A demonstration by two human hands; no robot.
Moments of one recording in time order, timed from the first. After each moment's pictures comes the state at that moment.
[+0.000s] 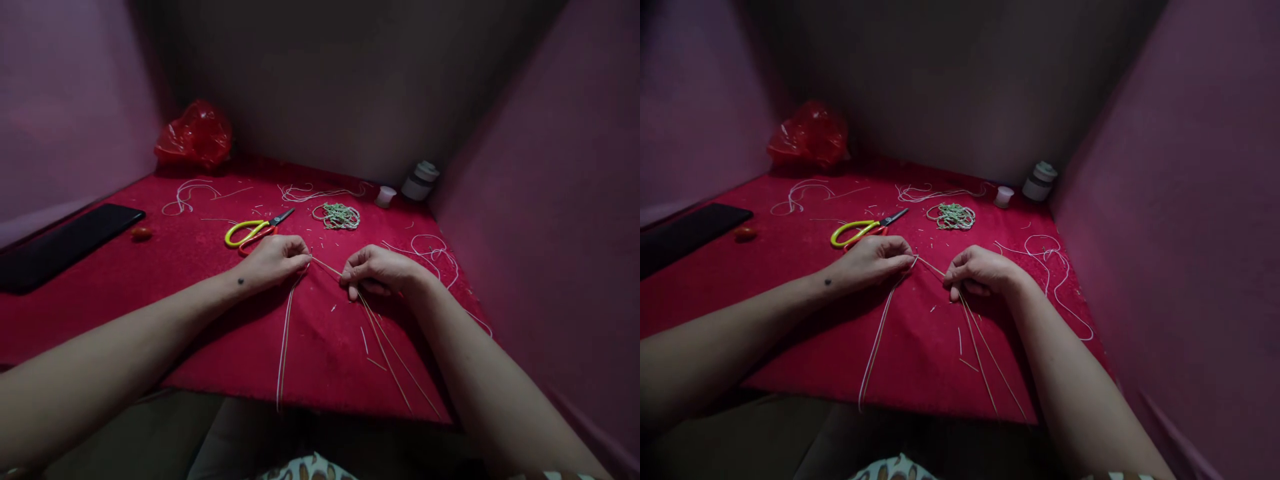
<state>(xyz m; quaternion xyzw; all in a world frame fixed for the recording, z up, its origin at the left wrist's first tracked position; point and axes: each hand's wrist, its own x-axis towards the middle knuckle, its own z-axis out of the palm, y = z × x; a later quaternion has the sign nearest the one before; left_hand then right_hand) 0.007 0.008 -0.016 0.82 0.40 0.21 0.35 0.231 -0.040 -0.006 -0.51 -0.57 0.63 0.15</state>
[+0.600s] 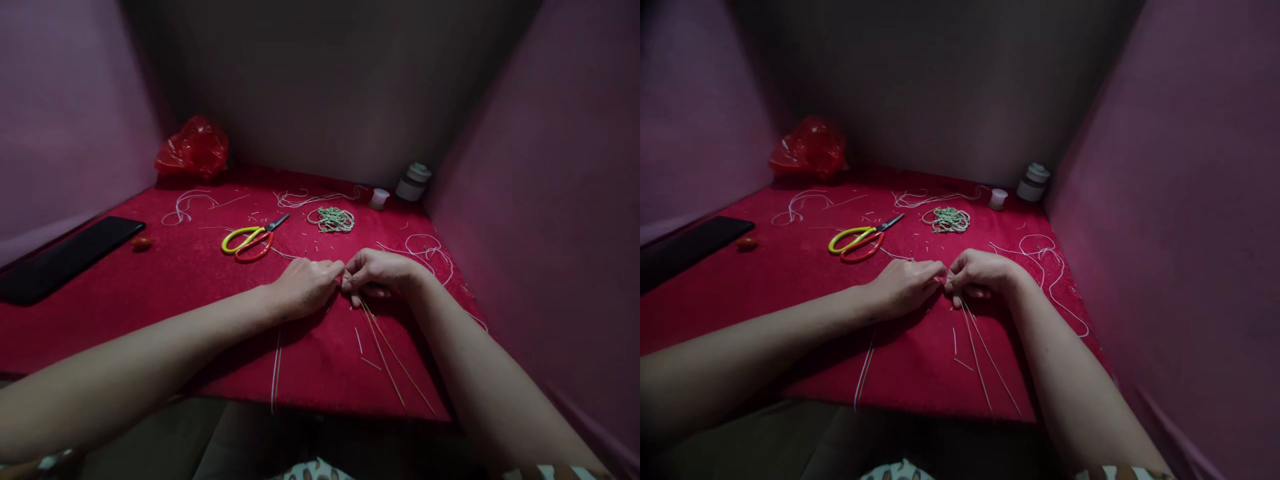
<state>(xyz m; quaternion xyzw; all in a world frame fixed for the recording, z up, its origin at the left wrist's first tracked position) 0.051 -0.023 -0.024 0.96 0.27 0.10 -0.03 0.240 -0.040 -0.001 -0.46 -0.60 0.64 0.10</state>
